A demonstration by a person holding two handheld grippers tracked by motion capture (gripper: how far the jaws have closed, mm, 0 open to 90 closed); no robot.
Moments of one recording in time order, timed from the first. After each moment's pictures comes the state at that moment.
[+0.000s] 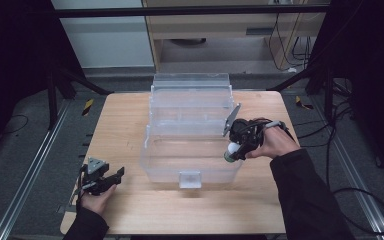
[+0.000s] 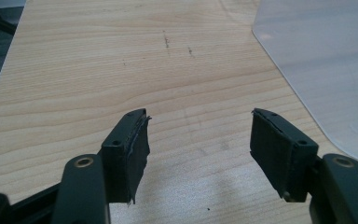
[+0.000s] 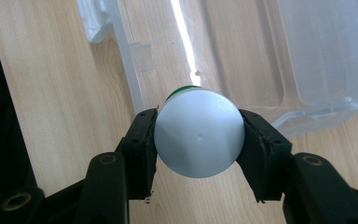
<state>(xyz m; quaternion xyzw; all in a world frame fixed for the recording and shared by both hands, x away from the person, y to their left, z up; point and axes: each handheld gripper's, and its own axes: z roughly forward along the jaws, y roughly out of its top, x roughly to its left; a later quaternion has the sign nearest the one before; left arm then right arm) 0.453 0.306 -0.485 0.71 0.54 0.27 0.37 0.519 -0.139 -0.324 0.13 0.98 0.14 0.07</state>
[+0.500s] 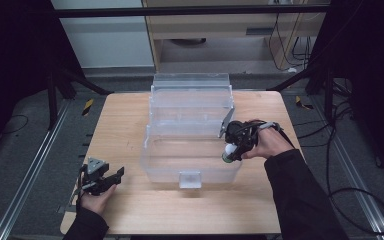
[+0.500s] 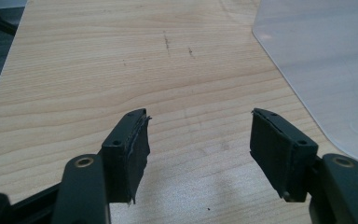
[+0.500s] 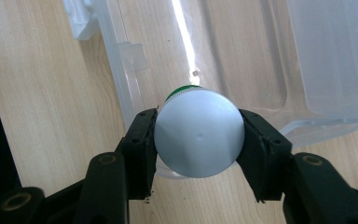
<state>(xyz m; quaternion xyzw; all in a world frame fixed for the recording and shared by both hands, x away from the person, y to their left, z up) 0.453 0.307 -0.485 0.71 0.54 0.27 0.37 0.527 -0.131 -0.339 0.13 0.98 0.13 0.07</state>
